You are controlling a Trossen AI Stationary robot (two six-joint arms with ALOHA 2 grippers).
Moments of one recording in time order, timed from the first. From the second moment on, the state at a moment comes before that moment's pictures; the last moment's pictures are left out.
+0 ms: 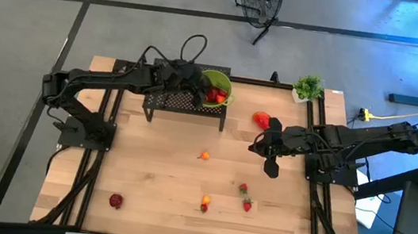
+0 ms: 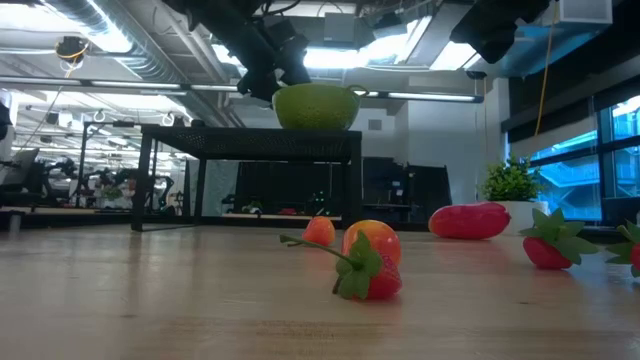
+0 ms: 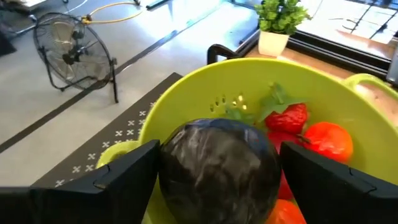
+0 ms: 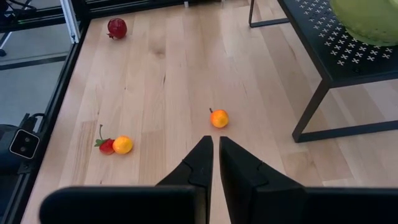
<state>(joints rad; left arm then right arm) 0.37 1.45 1.13 -0.22 -0.27 -0.17 0.22 1.03 0.89 -0.50 0.15 0.28</state>
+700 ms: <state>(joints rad) 0.36 1.37 1.20 -0.25 -0.22 -0.06 0.23 1.03 0.89 -0.51 0.15 0.35</state>
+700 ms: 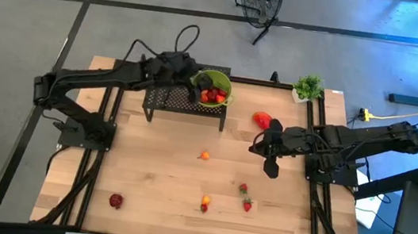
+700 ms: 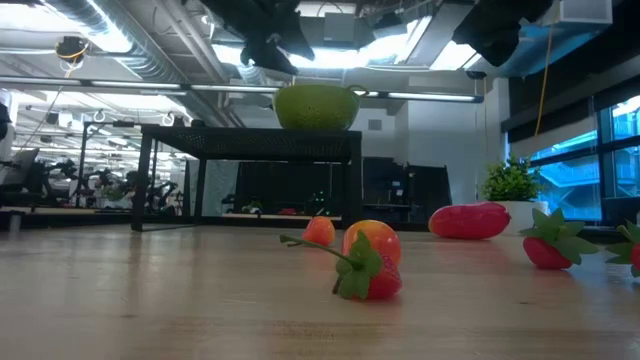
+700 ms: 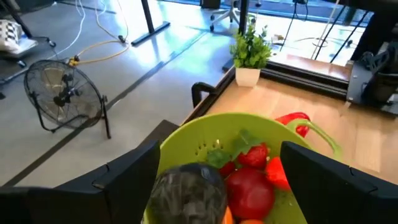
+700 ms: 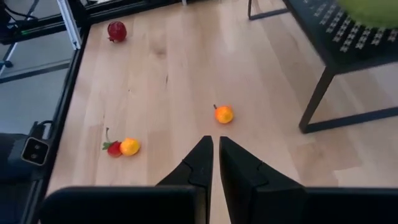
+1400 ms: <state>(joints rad) 0.06 1.28 1.20 -0.60 -0.27 -0.11 0.40 1.21 0.89 -0.53 0.15 0.69</state>
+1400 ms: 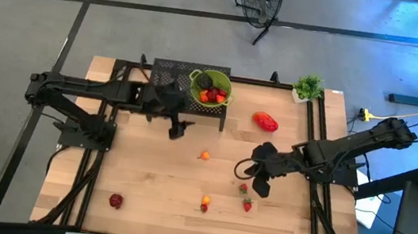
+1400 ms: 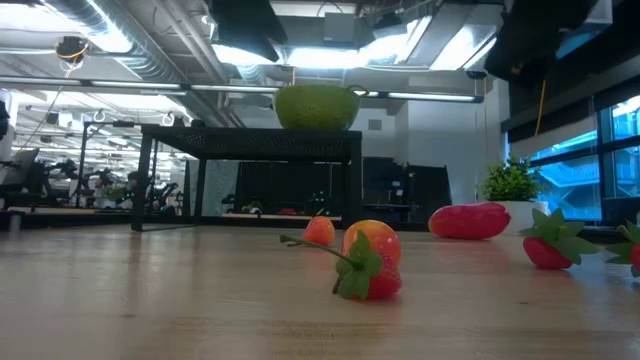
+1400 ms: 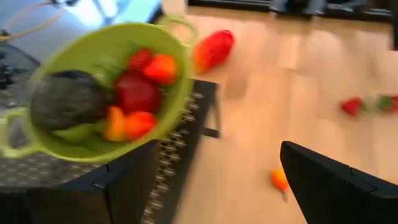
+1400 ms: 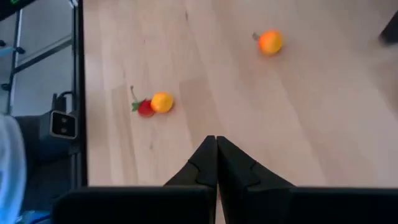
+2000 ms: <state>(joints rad) -0.23 1.29 1.20 -0.78 -0.43 -0.33 0.49 1.28 0.89 -0.60 0.06 0.99</state>
